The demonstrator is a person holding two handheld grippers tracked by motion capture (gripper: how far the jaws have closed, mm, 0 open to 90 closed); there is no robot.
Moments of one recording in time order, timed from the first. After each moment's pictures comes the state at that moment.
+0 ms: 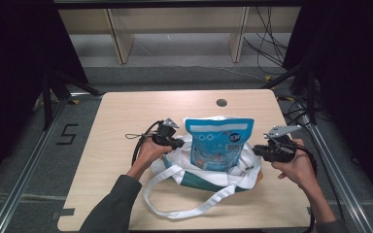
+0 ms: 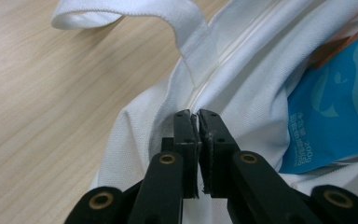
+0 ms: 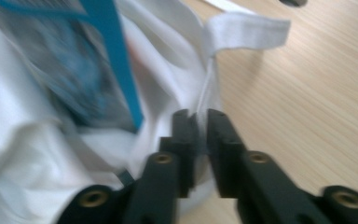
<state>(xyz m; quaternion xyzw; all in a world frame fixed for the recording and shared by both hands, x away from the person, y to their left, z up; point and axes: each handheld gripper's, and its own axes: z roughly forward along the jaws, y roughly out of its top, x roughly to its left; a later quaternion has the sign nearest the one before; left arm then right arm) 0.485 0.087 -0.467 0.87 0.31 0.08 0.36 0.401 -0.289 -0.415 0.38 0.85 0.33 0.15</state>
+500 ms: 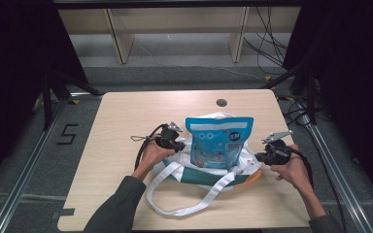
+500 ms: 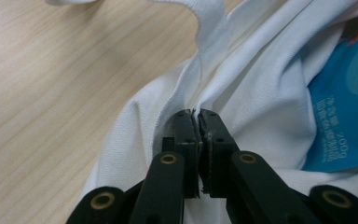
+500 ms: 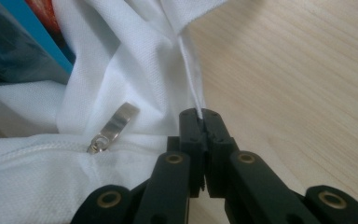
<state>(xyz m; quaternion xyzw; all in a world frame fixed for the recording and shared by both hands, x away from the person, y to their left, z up) 0.486 0.078 -0.482 0.88 0.32 0.09 0.33 0.425 -0.306 -0.467 0.41 0.86 0.27 0.13</state>
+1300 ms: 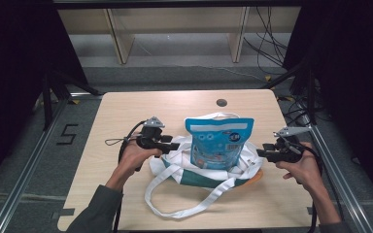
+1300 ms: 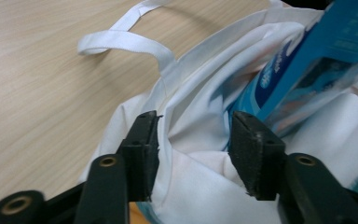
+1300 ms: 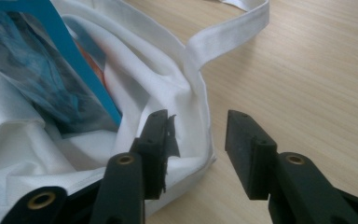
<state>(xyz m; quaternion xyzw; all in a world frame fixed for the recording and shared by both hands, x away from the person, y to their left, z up) 0.440 0.119 -0.424 0.83 0.34 0.07 0.44 0.406 -0.316 -0.423 0.42 0.82 0.35 0.14</state>
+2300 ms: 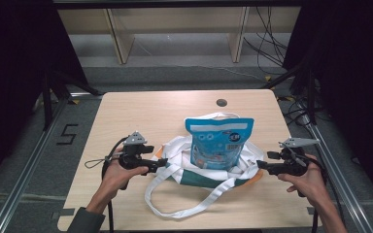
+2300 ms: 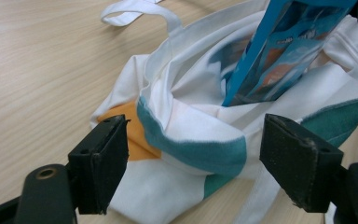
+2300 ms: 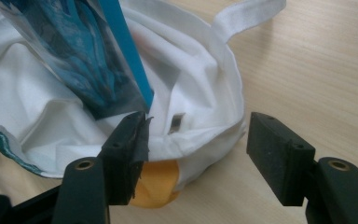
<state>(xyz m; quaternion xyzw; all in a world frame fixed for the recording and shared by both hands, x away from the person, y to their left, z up) 0.387 0.157 -0.433 0.80 0.37 0.09 0.45 0.375 -0.322 -0.431 0.43 0.81 0.38 0.12</state>
